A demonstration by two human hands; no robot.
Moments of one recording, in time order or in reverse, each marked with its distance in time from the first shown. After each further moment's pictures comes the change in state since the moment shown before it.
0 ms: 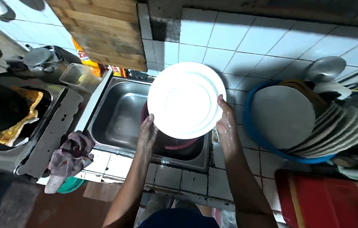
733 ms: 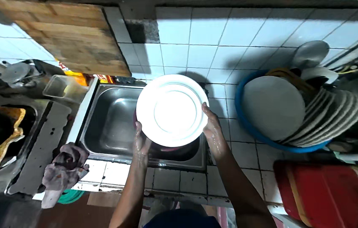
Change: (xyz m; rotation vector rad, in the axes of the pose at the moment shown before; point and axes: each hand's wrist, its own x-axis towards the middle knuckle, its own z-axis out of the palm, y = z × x) left_hand 0.005 -0.017 -0.017 -0.309 -0.156 -0.038; right_hand -0.010 0.038 -0.020 -0.053 0.016 0.208
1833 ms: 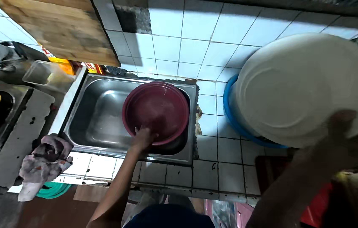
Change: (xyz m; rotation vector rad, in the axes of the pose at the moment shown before) left_hand 0.007 -0.028 -0.012 2.179 -0.354 -0.290; right_hand -0.099 -0.161 -0.147 -0.431 0.538 -1.060
